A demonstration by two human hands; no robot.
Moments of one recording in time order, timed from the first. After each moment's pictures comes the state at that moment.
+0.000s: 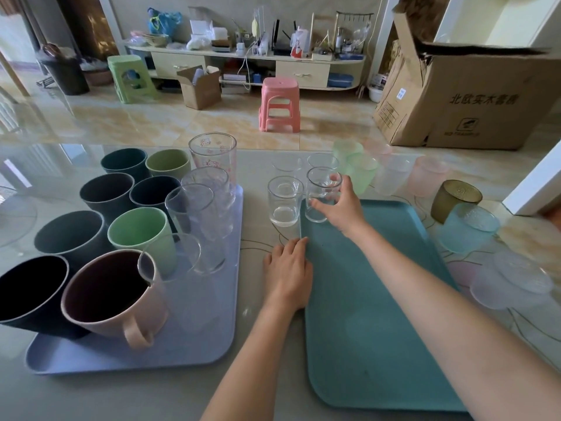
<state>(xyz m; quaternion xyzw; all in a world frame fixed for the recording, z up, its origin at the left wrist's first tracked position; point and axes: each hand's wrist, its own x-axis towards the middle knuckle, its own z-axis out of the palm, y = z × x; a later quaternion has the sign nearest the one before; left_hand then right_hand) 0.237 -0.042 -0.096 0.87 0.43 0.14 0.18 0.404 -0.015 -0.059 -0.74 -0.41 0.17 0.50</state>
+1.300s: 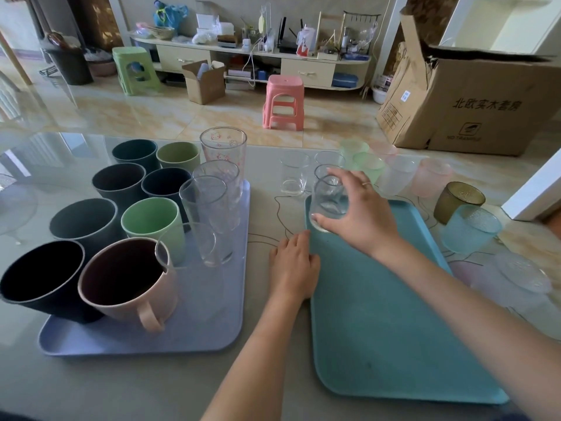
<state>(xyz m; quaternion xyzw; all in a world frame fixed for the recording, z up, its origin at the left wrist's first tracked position) 0.234 -0.044 -0.089 0.85 0.45 0.19 0.22 0.346 -0.085 0.014 -0.78 -0.55 -0.02 0.28</state>
